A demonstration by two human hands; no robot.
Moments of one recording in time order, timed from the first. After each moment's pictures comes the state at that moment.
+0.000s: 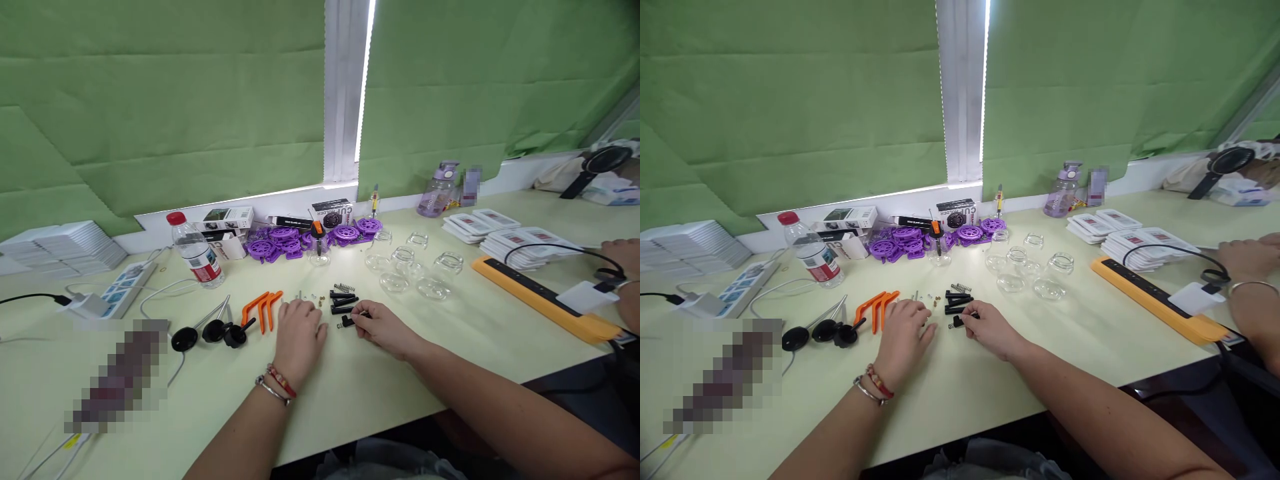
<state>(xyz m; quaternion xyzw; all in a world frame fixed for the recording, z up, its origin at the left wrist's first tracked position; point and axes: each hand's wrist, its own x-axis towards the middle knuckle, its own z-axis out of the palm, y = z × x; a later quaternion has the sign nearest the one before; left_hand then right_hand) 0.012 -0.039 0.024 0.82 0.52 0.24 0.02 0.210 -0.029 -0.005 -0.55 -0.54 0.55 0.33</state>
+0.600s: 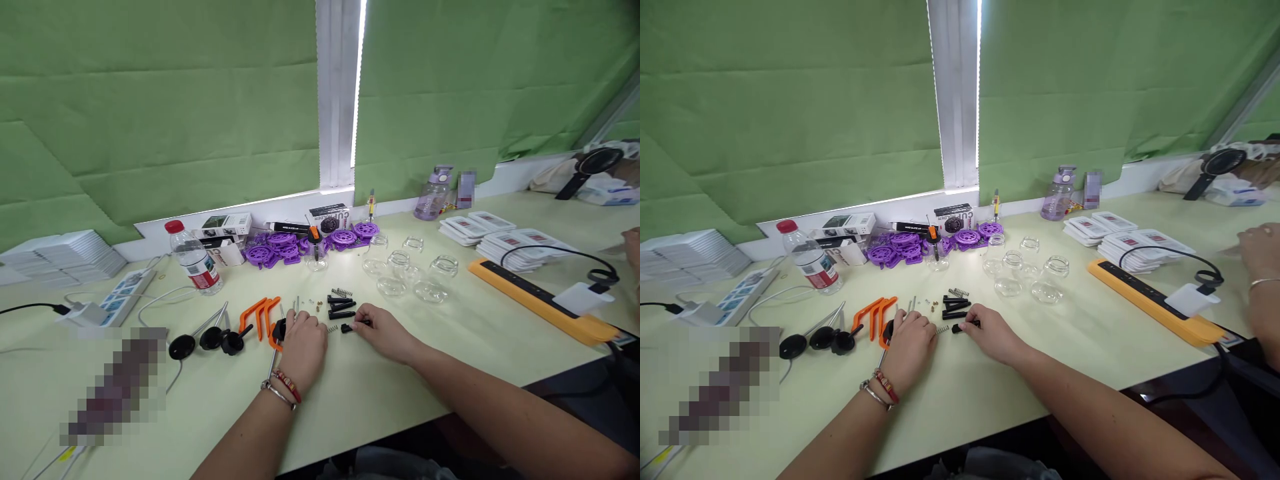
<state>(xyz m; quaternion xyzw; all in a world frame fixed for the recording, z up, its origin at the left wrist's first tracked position) 0.024 -0.039 0.013 0.85 0.50 0.11 -0.07 0.221 -0.029 -0.004 -0.58 -0.66 0.38 0.28</state>
